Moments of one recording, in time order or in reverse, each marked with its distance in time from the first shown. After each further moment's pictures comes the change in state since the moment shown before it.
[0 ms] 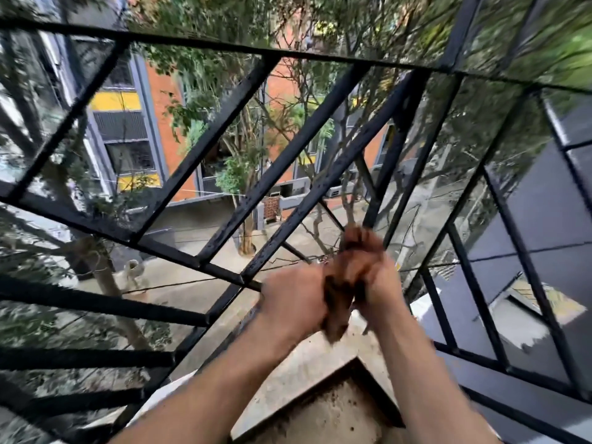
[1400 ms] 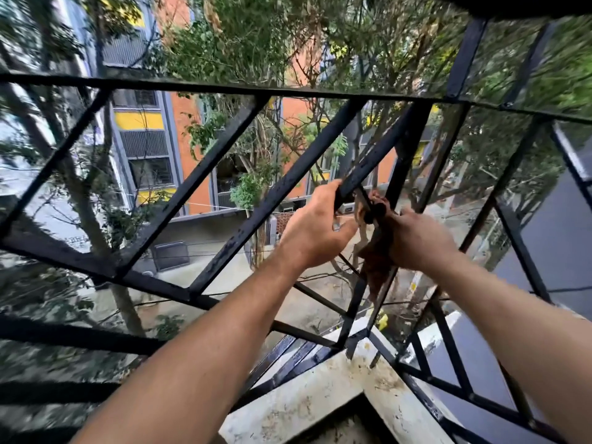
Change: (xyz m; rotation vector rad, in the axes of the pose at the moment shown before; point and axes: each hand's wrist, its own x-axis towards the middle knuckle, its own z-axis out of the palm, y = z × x) left_hand 0.136 0.006 -0.033 -0.497 0.095 0.090; right_hand 0.112 -0.117 -0.001 -1.972 -0.117 -0.585
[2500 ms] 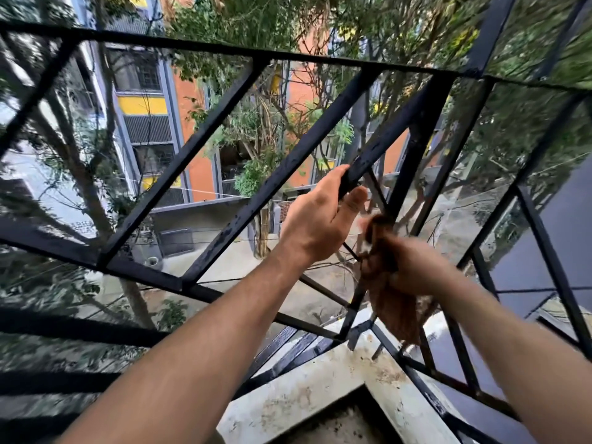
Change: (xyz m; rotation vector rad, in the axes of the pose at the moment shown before) left_hand -0.003 -0.003 0.007 -0.045 0.107 0.051; right_hand -0.020 0.024 0.044 0.160 -0.207 -0.207
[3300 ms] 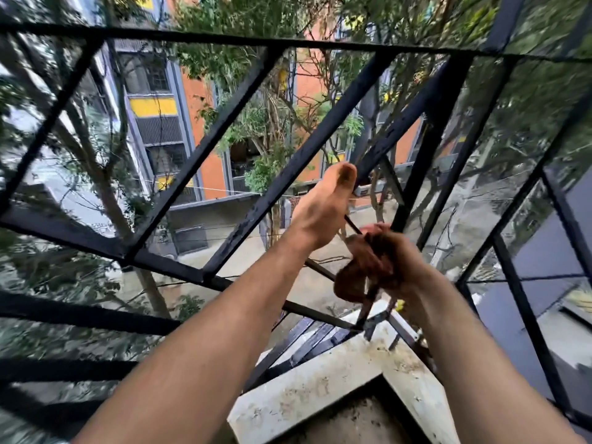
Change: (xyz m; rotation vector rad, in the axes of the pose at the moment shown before) left_hand -0.001 -0.013 -0.007 -0.262 -0.147 -0.298; right_hand 0.003 -0.088 0.025 1.898 -0.252 0.330
